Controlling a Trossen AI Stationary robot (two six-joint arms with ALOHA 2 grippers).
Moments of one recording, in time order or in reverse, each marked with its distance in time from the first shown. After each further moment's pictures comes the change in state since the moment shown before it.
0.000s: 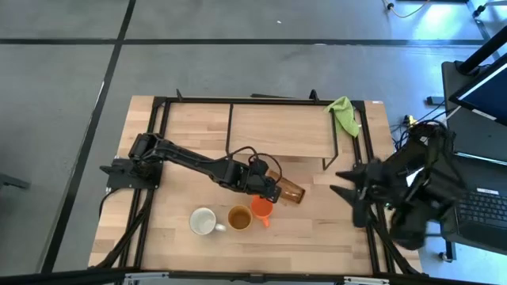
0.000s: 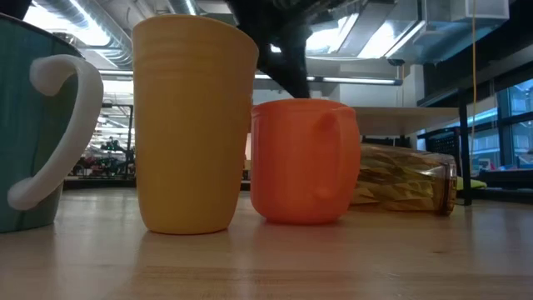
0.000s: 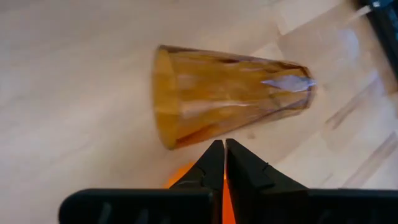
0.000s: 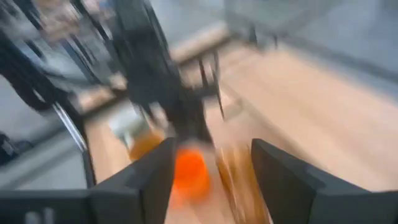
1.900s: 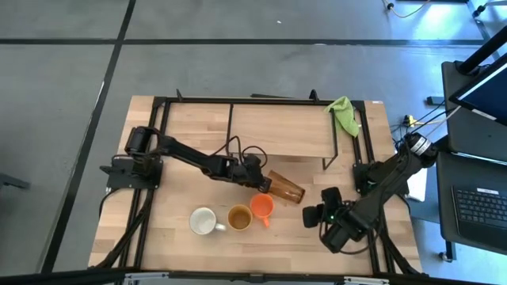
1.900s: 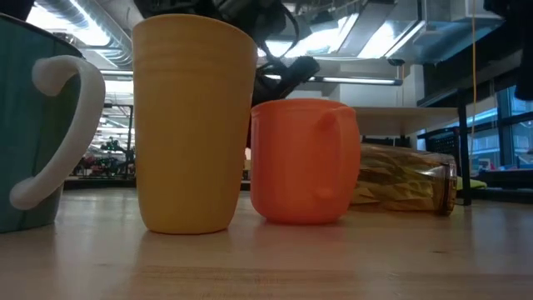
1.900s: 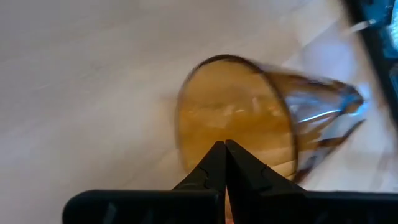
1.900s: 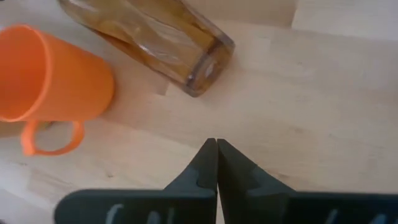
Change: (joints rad) left arm 0.115 -0.059 -0.530 0.743 0.135 0.117; right arm -0.197 0.168 -0.588 0.484 -0.604 0.667
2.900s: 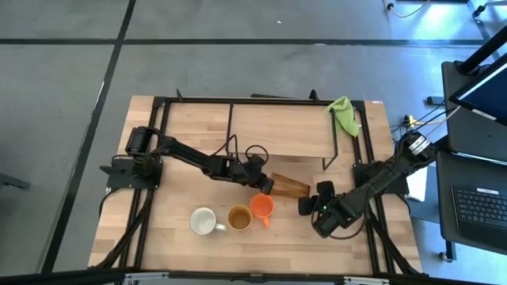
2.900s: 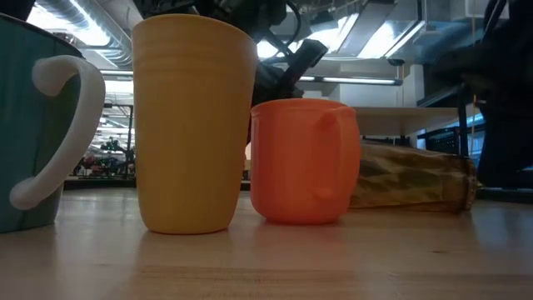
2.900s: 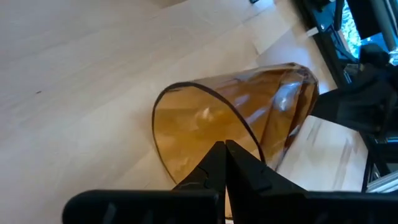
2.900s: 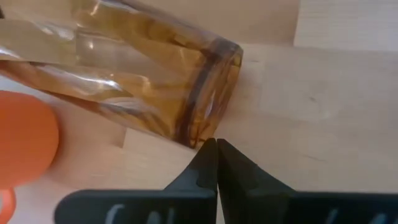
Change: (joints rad) left arm 0.003 0.001 -0.002 0.119 0.026 0.066; right arm -0.104 -0.001 -0.332 0.388 0.058 -0.052
